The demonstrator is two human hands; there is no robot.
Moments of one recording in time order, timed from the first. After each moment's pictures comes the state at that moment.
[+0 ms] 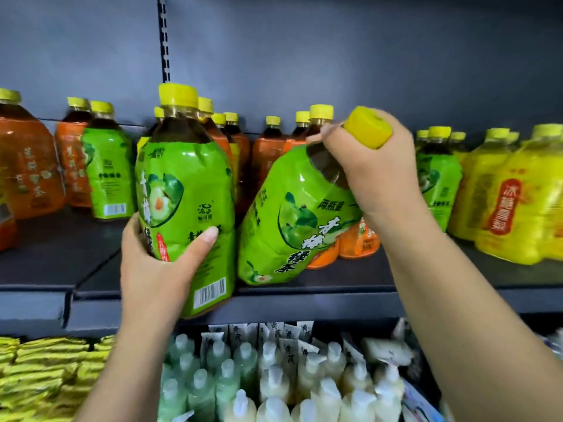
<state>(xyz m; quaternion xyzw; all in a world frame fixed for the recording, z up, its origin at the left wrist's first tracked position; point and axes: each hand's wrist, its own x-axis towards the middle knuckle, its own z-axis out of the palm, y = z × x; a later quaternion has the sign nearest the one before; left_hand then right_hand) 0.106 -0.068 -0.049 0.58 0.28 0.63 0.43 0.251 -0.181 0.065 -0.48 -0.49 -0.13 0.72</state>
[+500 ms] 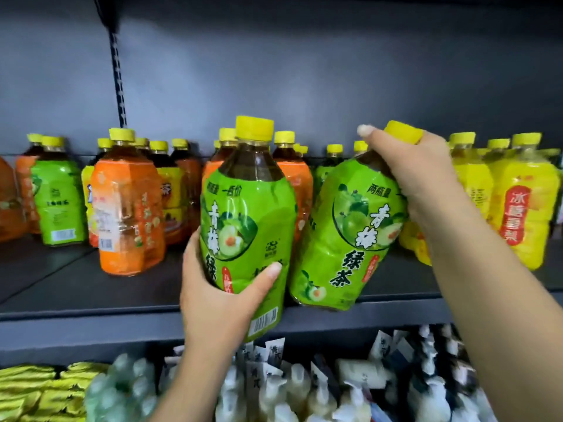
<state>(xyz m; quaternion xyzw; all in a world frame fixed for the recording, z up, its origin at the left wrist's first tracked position) 0.225 -0.193 -0.051 0.63 0.25 0.63 0.37 0.387 -0.289 0.081 -0.53 -0.40 -0.10 0.74</state>
